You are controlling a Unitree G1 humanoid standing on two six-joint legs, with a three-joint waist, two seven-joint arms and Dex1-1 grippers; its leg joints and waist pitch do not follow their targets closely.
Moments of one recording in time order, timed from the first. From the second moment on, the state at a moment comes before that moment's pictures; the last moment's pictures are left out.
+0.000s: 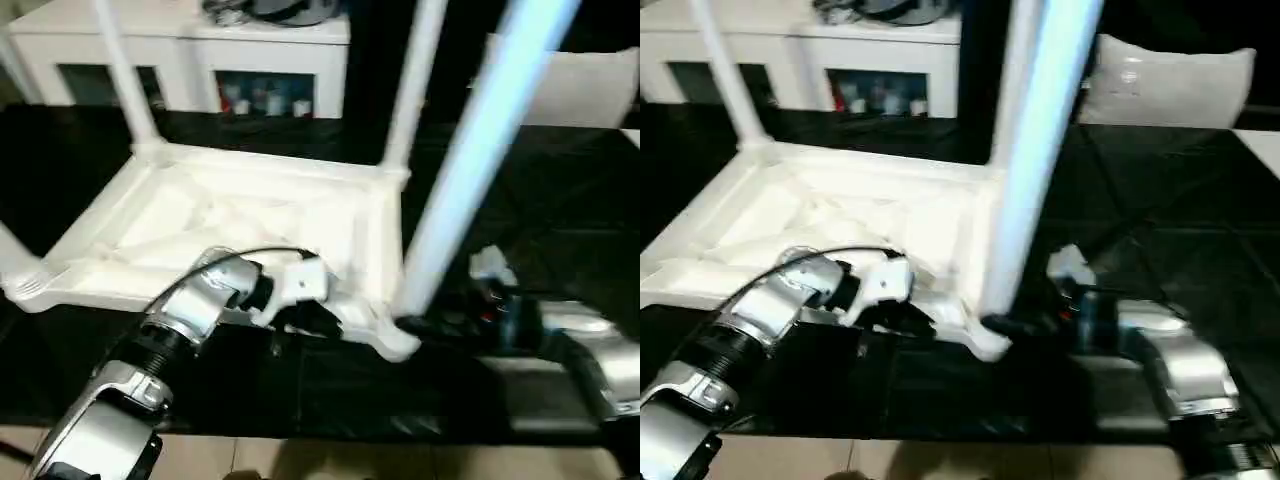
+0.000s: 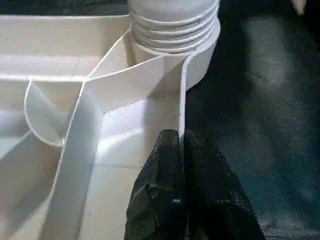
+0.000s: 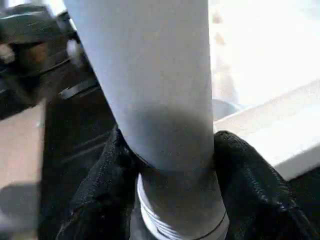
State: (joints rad) left arm -0.63 0.32 -0.38 0.57 0.08 0.06 -1.29; right arm -0.25 -0.49 0.07 0.15 0.39 0.37 1.10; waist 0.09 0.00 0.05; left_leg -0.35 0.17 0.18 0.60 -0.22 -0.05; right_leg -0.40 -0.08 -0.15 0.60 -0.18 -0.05
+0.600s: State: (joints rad) left arm -0.66 0.09 -0.35 0.65 0.16 0.17 -0.85; right arm -0.31 -0.25 -0.04 0.18 0.24 0.42 0.50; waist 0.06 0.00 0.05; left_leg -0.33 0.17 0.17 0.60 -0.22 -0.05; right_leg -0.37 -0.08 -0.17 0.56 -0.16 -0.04
